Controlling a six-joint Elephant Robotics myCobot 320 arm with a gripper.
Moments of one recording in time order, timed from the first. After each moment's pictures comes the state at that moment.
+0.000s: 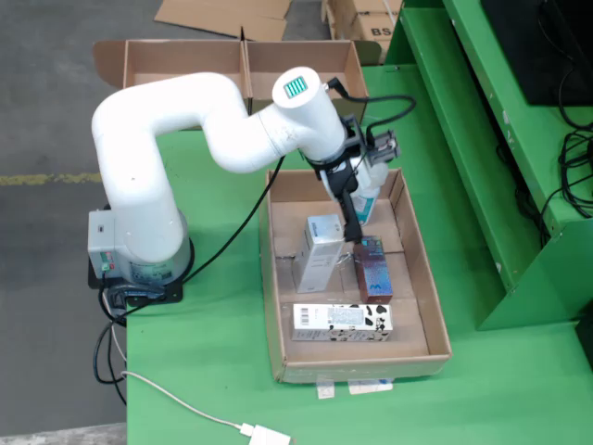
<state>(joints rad) 0.14 0.10 -1.49 0.36 1.49 0.14</state>
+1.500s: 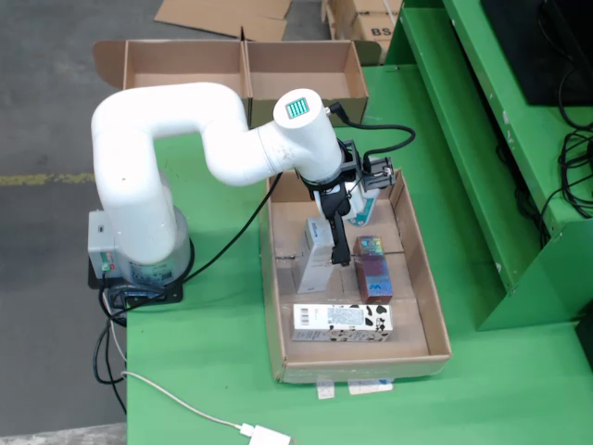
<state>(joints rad) 0.03 0.09 -1.57 0.37 1.52 0.14</state>
